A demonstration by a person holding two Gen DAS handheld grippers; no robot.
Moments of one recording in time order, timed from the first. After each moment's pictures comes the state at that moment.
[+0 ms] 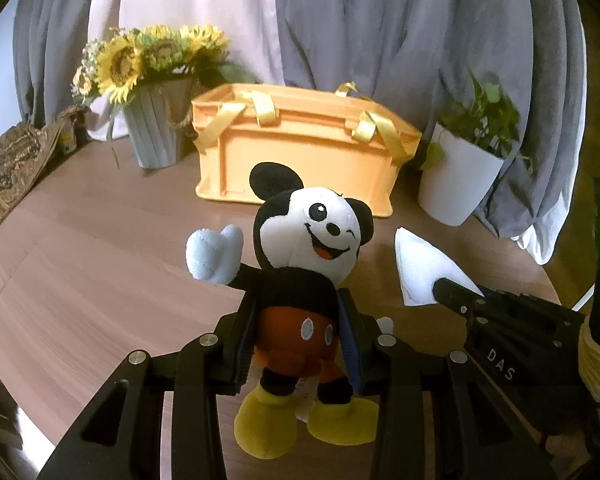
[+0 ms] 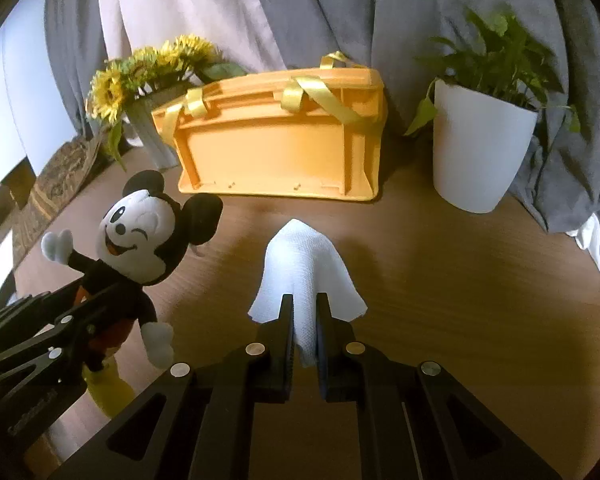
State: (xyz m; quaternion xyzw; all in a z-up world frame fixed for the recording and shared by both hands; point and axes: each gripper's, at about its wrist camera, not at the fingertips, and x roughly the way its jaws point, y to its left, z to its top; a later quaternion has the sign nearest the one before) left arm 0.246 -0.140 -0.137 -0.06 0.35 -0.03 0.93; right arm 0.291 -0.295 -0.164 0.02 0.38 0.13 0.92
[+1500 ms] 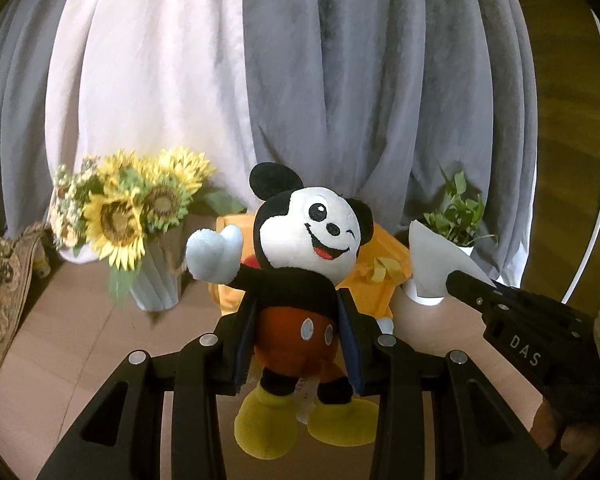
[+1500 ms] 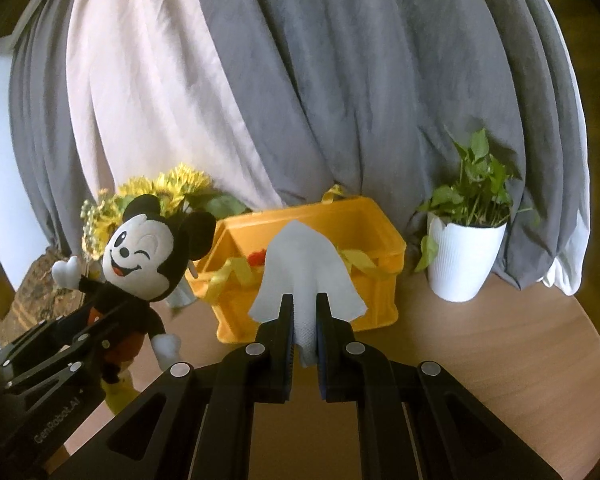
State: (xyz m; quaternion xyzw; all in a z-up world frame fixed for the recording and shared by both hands) left arm 0.304 -0.042 -0.022 -0.01 0.23 -0.14 0.96; right arm 0.295 -0.207 -0.038 0.09 0.24 0.01 0.97
